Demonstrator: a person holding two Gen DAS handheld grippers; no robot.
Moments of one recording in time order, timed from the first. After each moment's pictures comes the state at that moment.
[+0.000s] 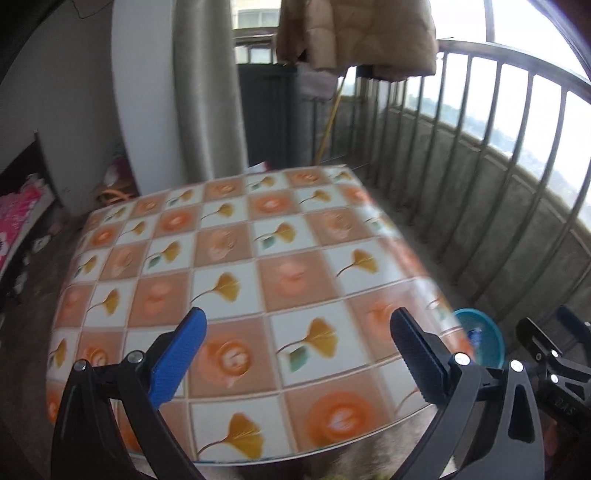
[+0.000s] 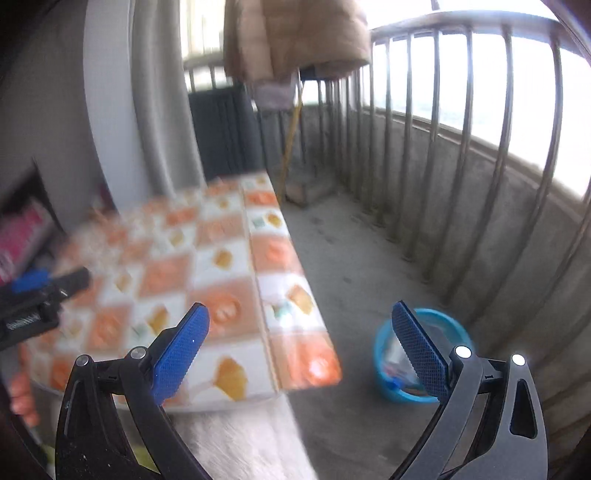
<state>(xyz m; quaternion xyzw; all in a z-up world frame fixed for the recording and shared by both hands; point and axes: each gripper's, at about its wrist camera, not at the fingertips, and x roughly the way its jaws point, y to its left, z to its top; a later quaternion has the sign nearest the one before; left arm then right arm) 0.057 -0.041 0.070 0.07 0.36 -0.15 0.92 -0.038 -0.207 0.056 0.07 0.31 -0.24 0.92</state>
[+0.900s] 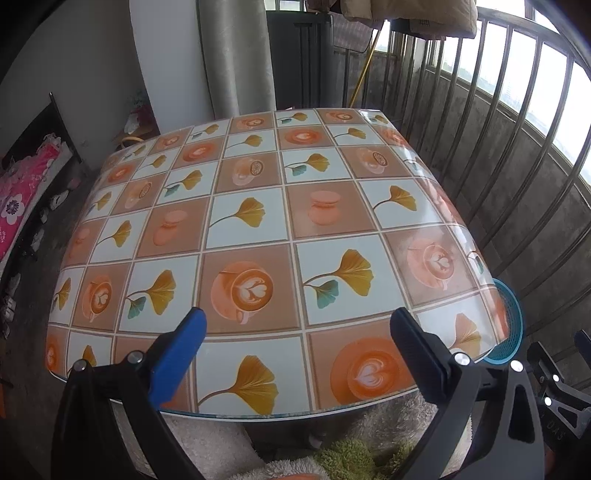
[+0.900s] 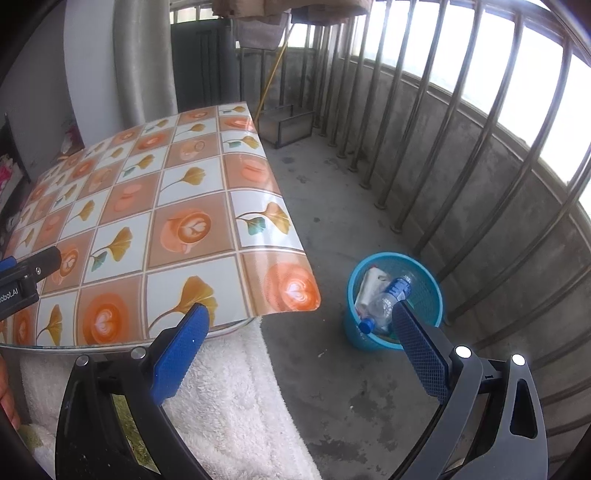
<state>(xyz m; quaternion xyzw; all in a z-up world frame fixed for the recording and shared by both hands) 0.058 -0.033 0.026 0.07 0.44 -0.10 0.89 -0.043 -0.186 0.021 0.07 0.40 -0.26 0.87</state>
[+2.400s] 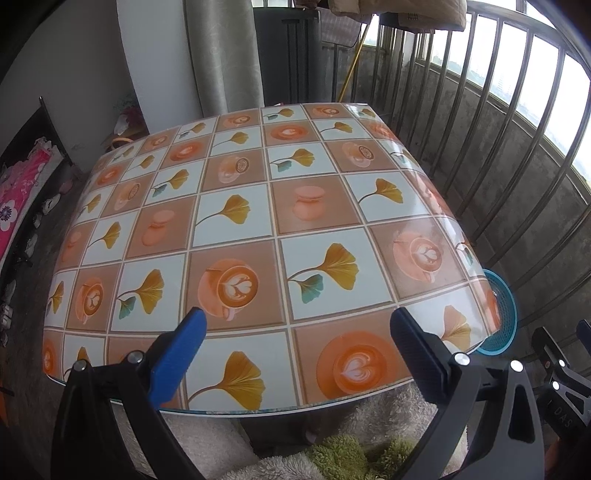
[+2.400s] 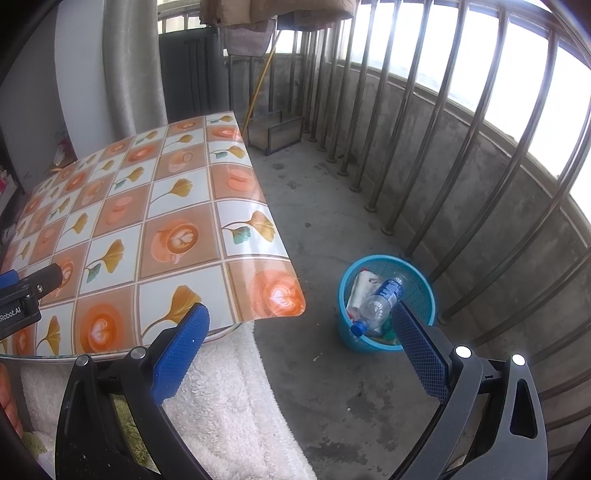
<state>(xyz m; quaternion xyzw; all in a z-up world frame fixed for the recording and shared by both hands) 0.053 -0.042 0.027 0.08 0.45 -0.12 0.88 -0.050 -0.191 0.029 0.07 0.39 -0.28 0.87</state>
